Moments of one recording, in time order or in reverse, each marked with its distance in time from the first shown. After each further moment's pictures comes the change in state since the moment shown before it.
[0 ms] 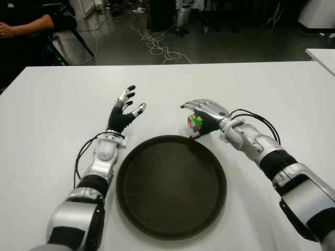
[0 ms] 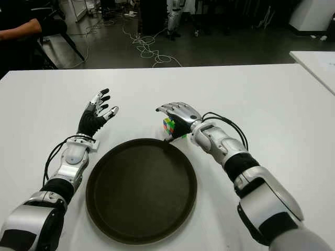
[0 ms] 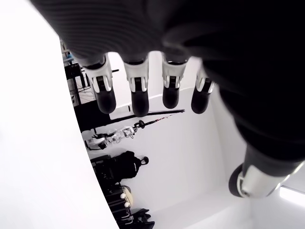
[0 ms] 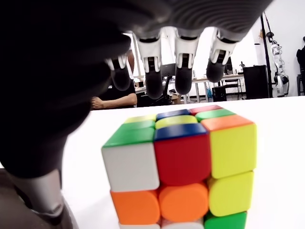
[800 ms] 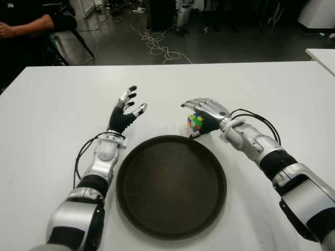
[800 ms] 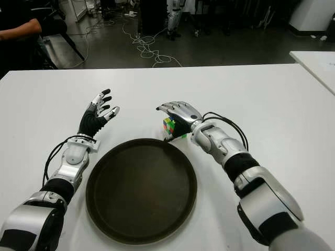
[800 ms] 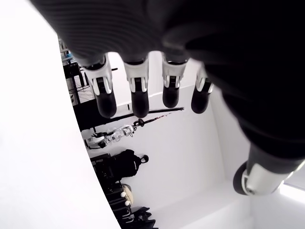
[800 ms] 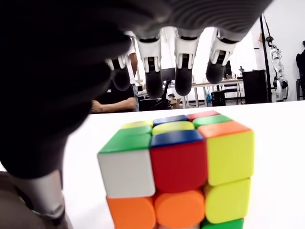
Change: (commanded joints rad) left arm 0.001 0.008 -0.010 0.004 0.025 -0.008 0.025; right arm -0.006 0.003 -0.012 0.022 0.007 0.001 -0.043
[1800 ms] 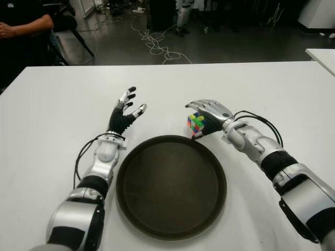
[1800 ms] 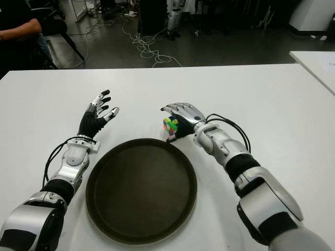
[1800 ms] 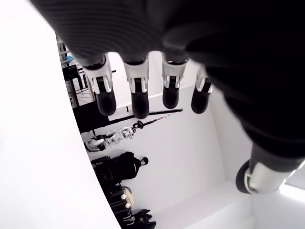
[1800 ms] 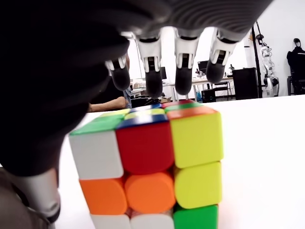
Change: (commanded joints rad) left arm -0.009 0.000 -0.001 0.025 -0.006 -0.005 -0.011; right arm -0.025 0.005 -0.014 0.061 0.009 0.003 -0.016
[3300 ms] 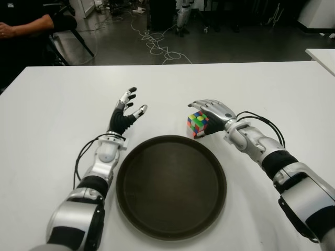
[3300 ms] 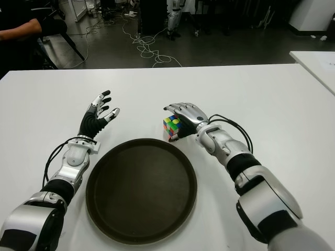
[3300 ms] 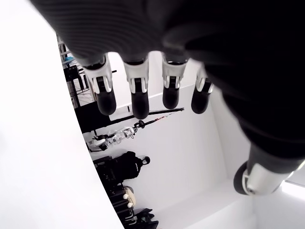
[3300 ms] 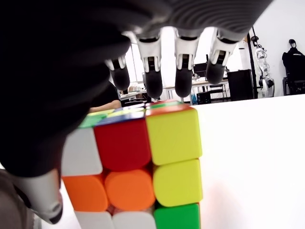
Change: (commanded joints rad) left arm 0.000 0.008 -0.018 0.004 0.041 -0.002 0.055; right arm -0.019 0.005 0.000 0.056 0.000 -0.023 -0.042
